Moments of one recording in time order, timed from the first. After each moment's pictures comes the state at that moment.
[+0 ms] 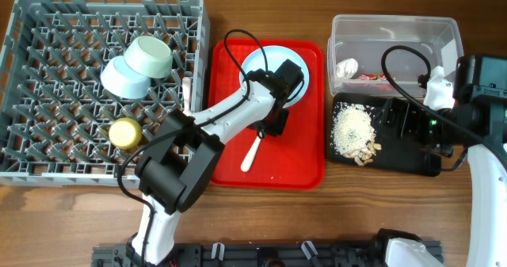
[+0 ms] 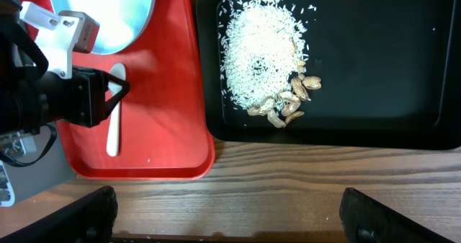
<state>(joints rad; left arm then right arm) -0.70 2.12 1.51 -0.90 -0.03 -0.34 -0.18 1.24 1.34 -1.43 -0.28 0.10</state>
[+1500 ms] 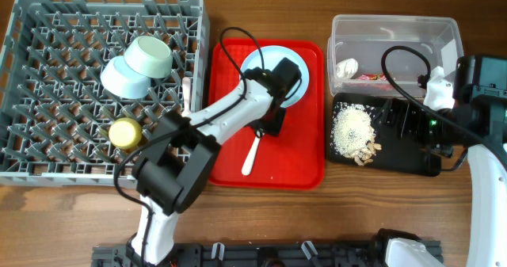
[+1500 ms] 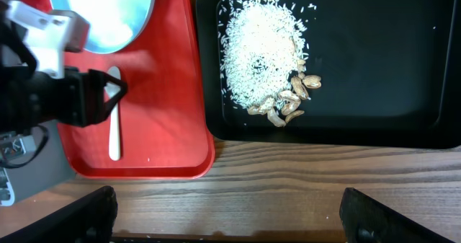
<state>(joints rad) -0.70 2.11 1.51 -0.92 -0.06 -0.34 -0.18 1.24 1.34 -1.43 -0.28 0.10</state>
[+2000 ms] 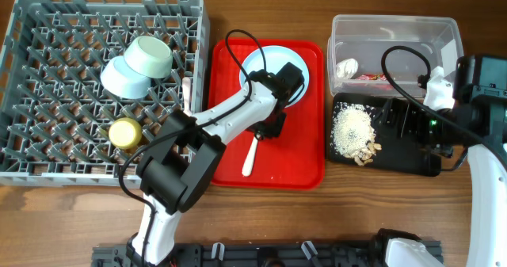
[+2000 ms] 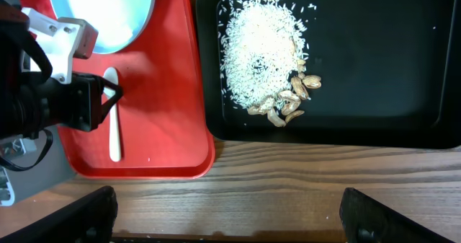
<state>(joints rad) -0.71 2.12 1.52 -0.97 -0.10 -0.34 -0.18 1.24 1.34 -1.43 -0.28 0.10</state>
